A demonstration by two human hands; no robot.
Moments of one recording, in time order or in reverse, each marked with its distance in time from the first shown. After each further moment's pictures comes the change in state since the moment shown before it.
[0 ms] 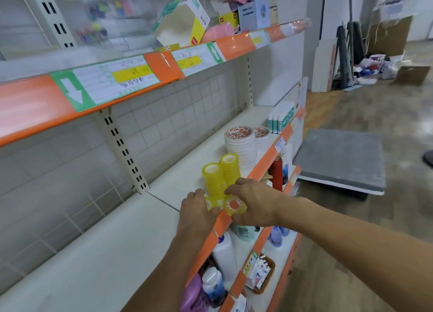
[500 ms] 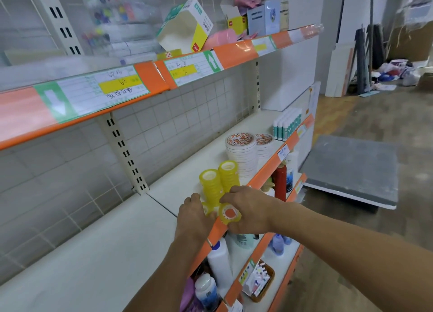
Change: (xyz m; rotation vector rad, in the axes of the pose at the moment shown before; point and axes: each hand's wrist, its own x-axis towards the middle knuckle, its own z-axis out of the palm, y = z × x) left_hand 0.005 0.009 0.010 -0.053 0.025 -0.101; right_hand 0.011 0.014 -0.005 -0.022 -0.099 -0.089
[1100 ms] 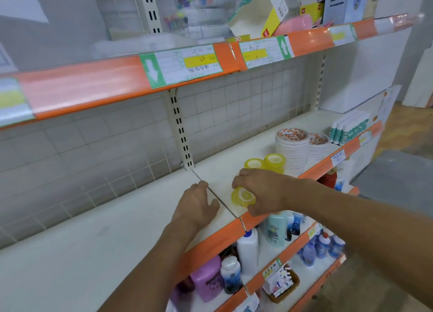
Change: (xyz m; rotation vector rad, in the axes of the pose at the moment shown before) left_hand -0.031 -0.054 -0.061 0.103 0.052 -0.028; right_hand 0.047 -0.034 -0.018 -0.207 -0.137 -0.301
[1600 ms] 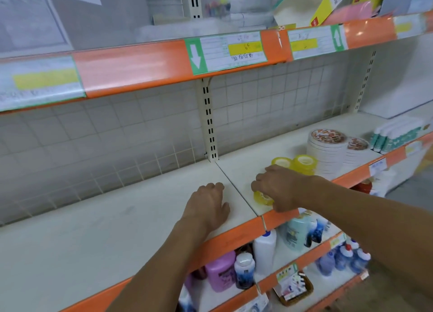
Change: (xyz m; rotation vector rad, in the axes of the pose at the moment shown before) left_hand -0.021 -0.017 -0.010 0.248 -0.051 0.015; right_hand 0.044 0.011 0.018 -0.478 -0.136 -0.138
